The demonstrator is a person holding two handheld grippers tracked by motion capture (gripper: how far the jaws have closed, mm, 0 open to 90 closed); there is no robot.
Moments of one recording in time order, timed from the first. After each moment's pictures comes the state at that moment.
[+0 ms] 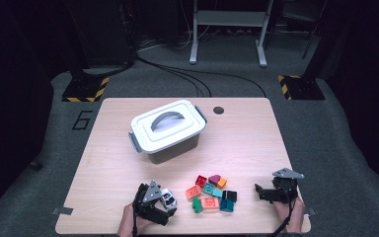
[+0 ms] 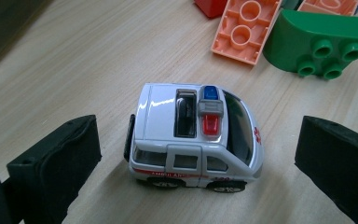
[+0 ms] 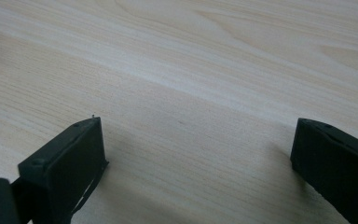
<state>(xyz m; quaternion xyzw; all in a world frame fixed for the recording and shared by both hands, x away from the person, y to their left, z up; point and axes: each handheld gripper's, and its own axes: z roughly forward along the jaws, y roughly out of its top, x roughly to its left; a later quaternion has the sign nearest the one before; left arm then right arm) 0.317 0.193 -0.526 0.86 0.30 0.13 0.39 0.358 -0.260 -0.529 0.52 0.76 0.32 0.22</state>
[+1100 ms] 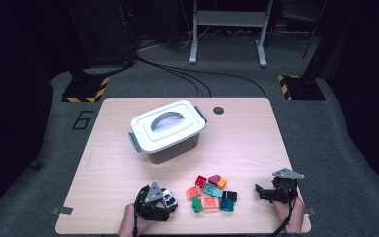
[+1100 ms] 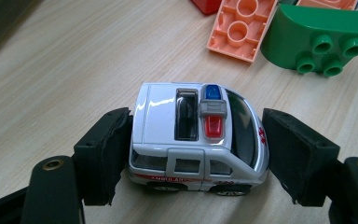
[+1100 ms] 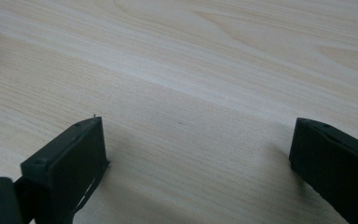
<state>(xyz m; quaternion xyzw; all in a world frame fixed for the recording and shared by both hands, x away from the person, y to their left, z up) 0.317 0.191 -0.528 0.86 0.30 0.13 0.39 0.357 -0.260 -0.529 0.52 0.76 0.33 0.22</state>
